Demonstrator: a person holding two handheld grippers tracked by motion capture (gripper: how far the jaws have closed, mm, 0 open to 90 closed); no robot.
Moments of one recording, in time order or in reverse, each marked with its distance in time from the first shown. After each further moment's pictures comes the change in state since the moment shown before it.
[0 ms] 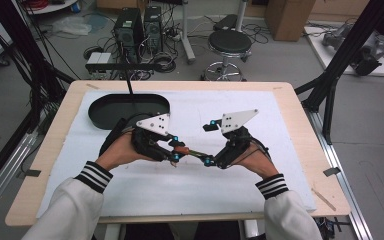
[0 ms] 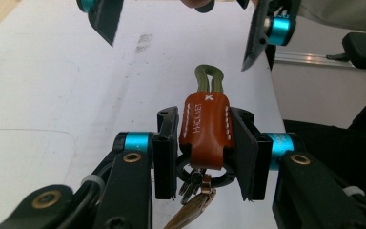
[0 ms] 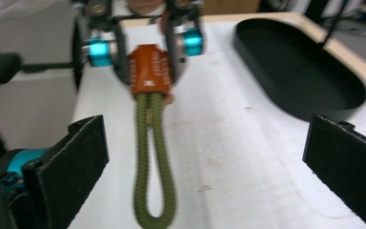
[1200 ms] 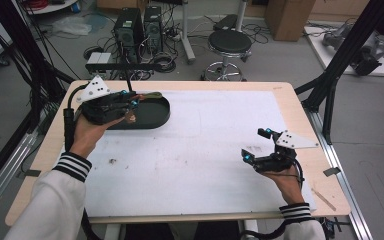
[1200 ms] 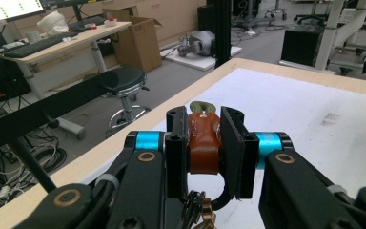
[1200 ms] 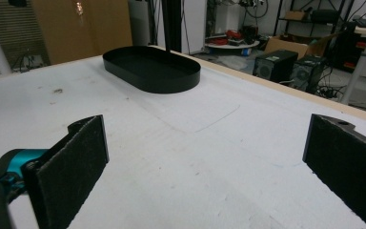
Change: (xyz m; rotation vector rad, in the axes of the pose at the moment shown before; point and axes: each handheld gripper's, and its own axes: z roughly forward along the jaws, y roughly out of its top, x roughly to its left) left arm 0.040 -0.040 -0.103 -0.323 0.674 -0.202; right arm 0.010 -0.108 -0.086 -0.240 -0.475 0.220
